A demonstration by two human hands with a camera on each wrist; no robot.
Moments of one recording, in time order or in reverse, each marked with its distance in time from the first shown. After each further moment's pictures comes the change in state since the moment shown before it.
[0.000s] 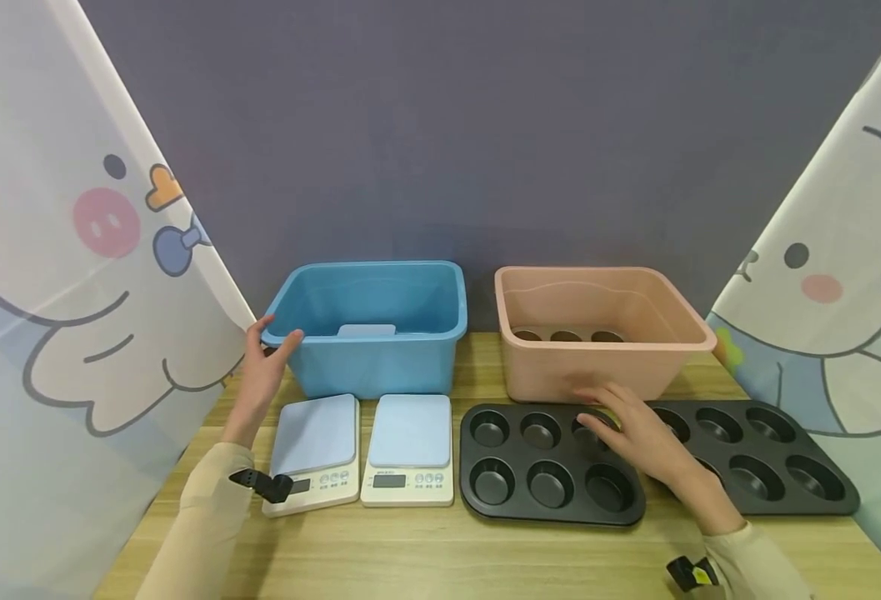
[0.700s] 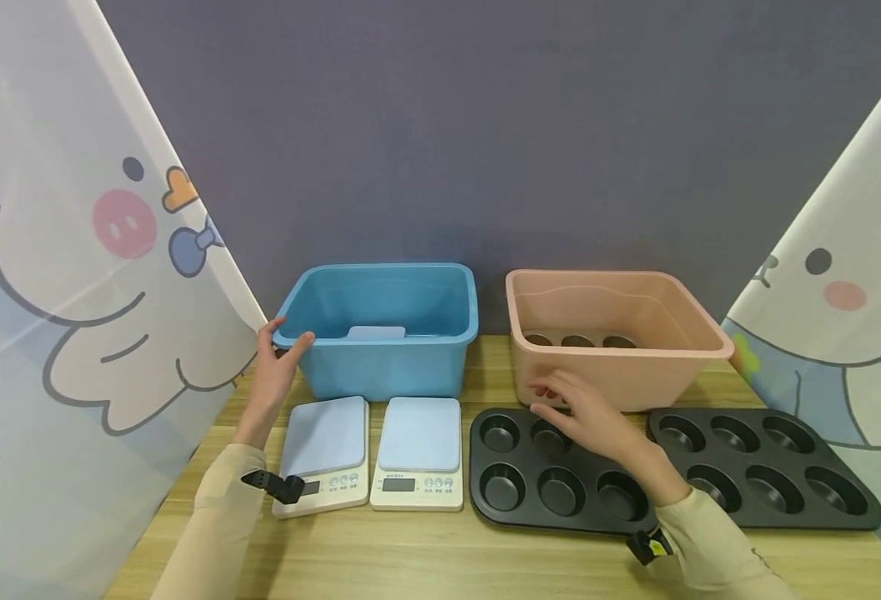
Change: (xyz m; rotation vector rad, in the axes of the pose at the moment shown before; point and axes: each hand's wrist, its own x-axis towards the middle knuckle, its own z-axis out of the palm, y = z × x) left_hand 0.001 -0.002 0.002 -0.037 0.013 -0.016; right_hand 0.062 -0.041 0.027 0.150 -0.086 -0.106
